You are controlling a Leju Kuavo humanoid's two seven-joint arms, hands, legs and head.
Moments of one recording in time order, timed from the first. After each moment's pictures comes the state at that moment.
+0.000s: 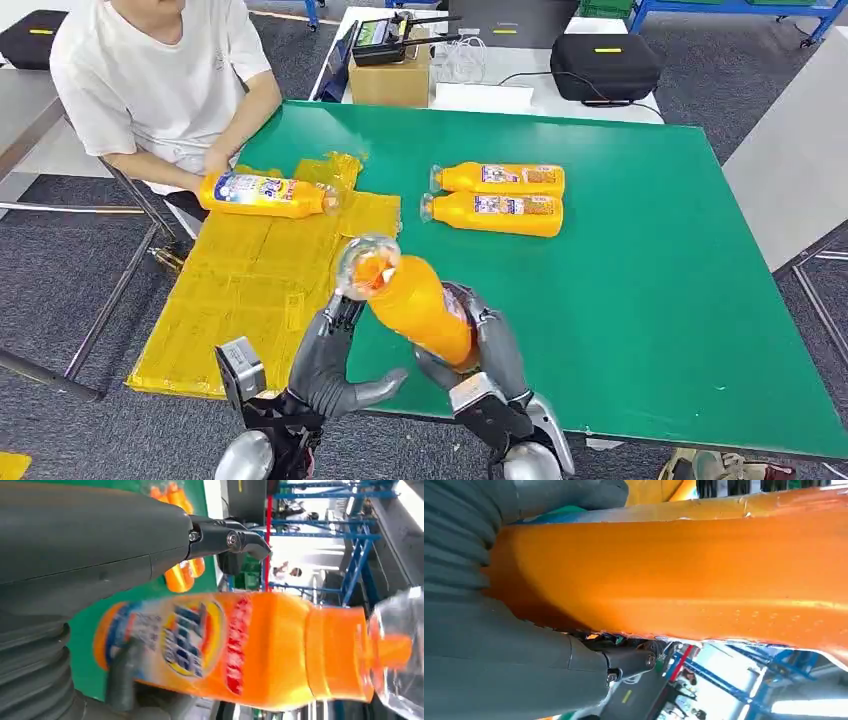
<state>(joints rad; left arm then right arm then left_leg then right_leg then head) 0.08 -0.19 -0.41 -1.61 0.05 -0.15 -0.36 0.01 0.15 0.50 -1.51 0.58 -0.18 -0.42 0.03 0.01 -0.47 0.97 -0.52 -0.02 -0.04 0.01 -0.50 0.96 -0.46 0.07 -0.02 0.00</state>
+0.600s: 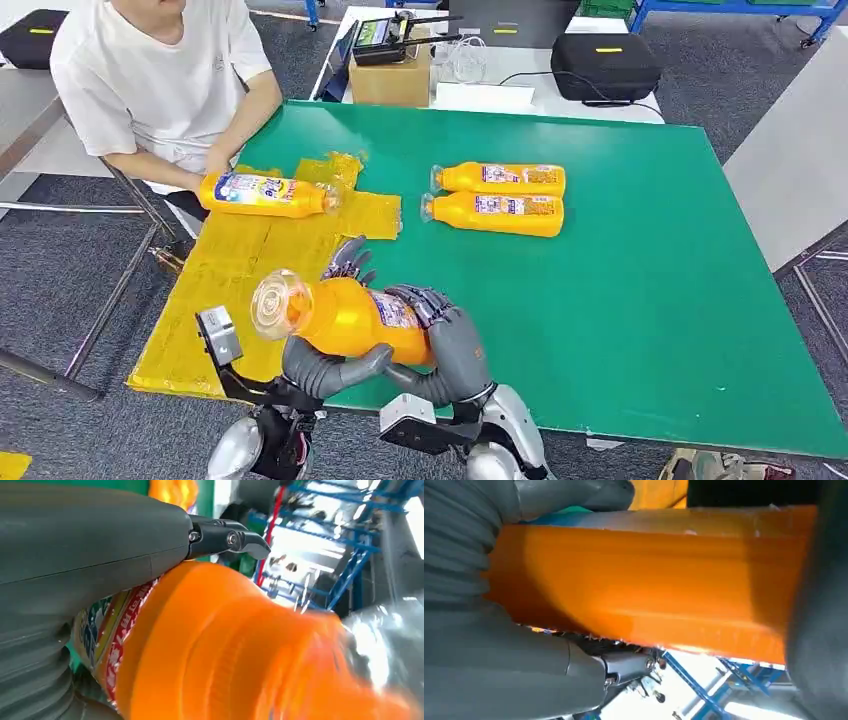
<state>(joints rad) 0.06 -0.20 -0.39 -1.62 0.32 -0.17 -0.24 -0.10 0.14 0.67 -1.40 0.81 -0.34 -0.36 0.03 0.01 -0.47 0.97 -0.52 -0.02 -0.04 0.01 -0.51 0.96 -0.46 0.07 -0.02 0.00</state>
